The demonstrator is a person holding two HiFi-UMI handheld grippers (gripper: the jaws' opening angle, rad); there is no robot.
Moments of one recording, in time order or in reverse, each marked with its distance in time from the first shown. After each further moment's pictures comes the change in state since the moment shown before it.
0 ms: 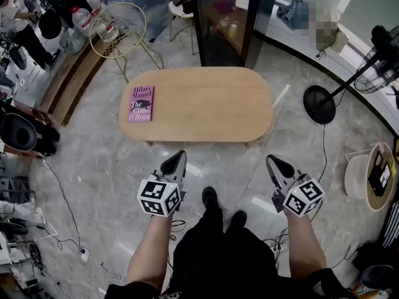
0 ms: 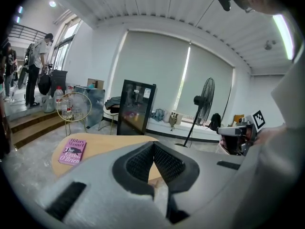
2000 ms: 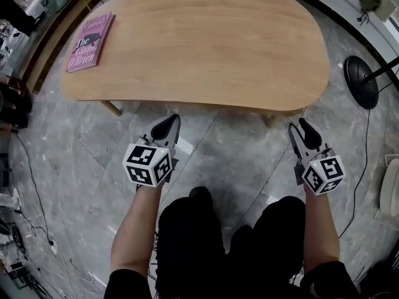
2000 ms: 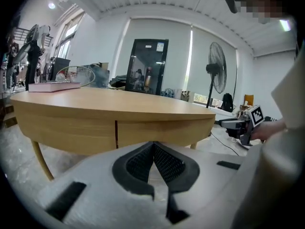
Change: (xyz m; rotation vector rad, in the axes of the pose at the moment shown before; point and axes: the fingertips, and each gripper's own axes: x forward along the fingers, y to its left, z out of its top) left arm 0.274 0.149 -0.406 0.042 0.024 0.062; right arm 0.164 -0.301 -0.396 -0.216 0.021 -0.137
